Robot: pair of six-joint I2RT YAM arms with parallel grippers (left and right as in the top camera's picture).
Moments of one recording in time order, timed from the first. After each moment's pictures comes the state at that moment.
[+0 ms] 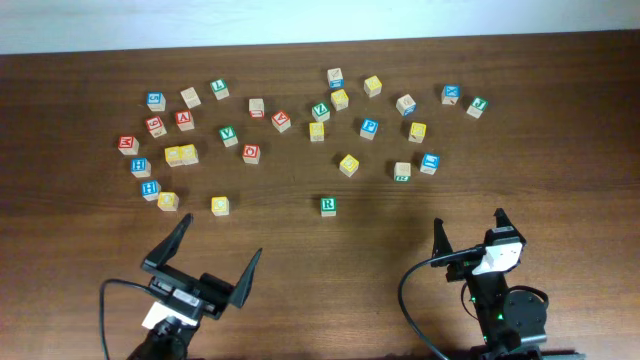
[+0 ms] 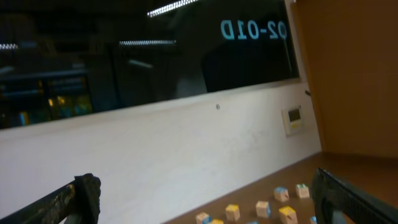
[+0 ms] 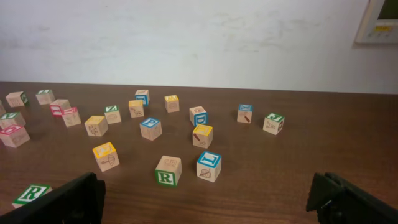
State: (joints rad) left arm -0.03 0.01 0.05 0.45 0.48 -0.03; right arm 0.09 0.01 0.01 -0.07 -0.02 0.03
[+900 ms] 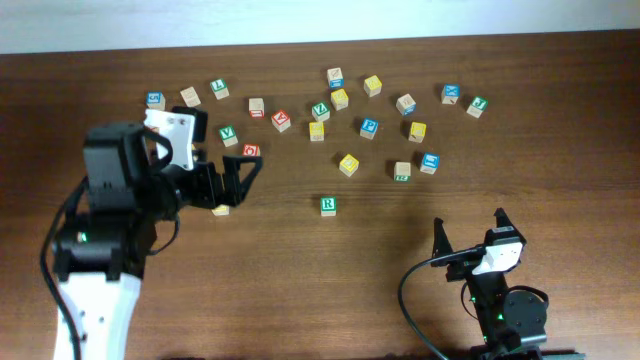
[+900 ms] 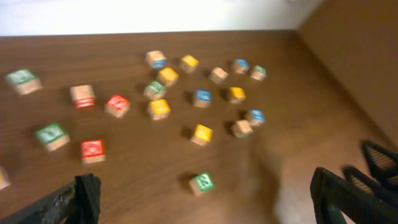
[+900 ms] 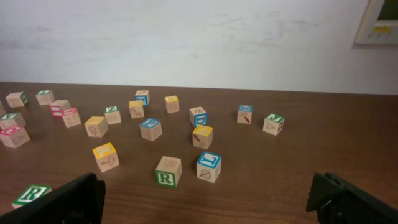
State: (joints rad) left arm -0.03 1.15 1.20 -0.76 0.50 -0.07; right arm 0.09 0.01 0.01 -0.07 -0.02 0.03
